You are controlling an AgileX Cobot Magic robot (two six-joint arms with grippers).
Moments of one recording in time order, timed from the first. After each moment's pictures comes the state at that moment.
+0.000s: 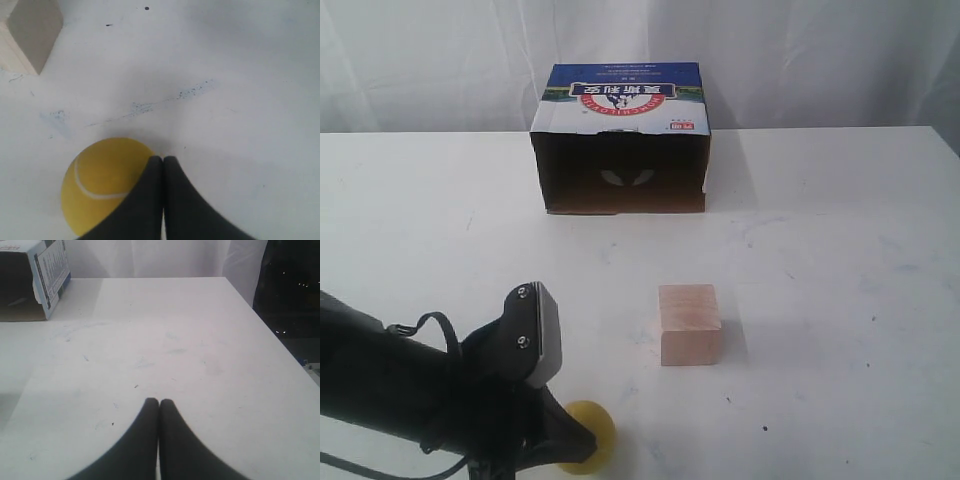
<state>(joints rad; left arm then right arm) -0.51 1.52 -0.52 -1.55 0.57 2.11 -0.15 0.01 0.00 0.23 0.36 -0.21</state>
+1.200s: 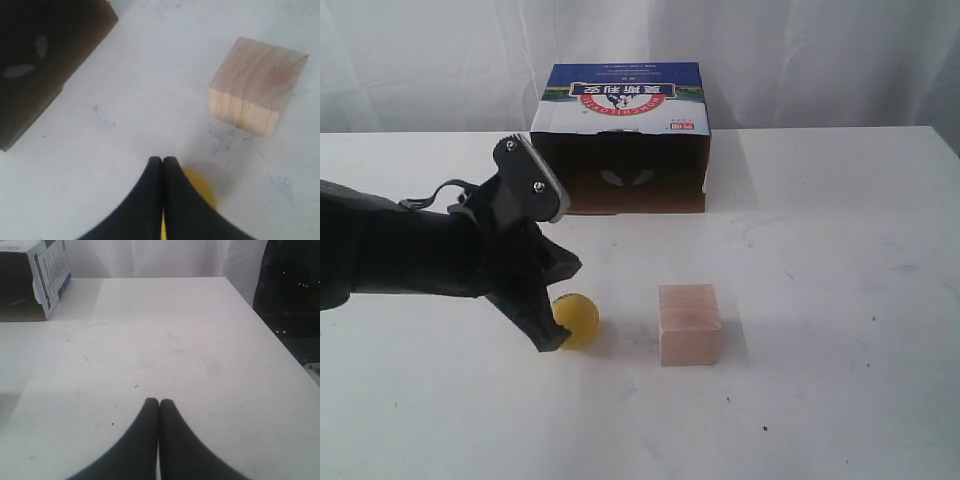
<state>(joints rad) -0.50 1.50 -0.77 -1.59 0.15 2.01 -0.15 0.01 0.00 0.23 0.36 -0.21</state>
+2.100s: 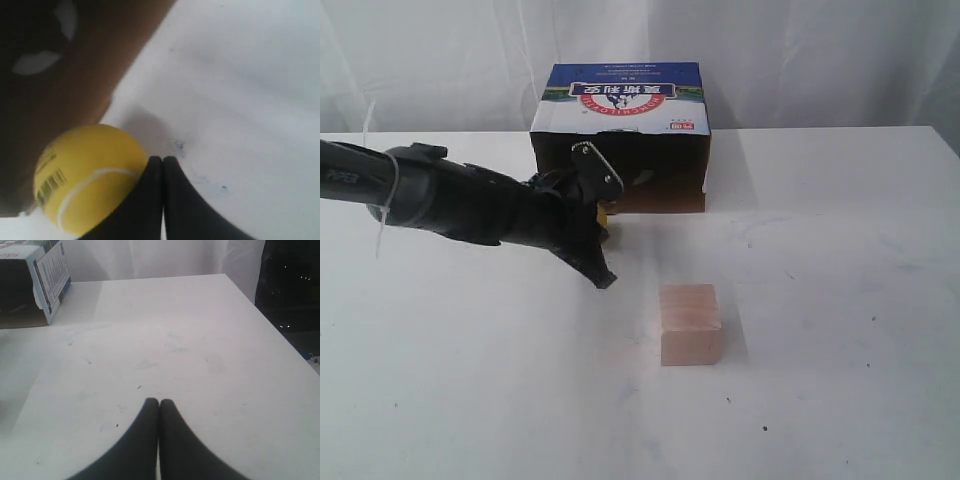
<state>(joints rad) -0.41 2.07 -1.28 -1.60 0.07 2.11 -0.15 0.01 0.00 0.23 0.36 -0.16</state>
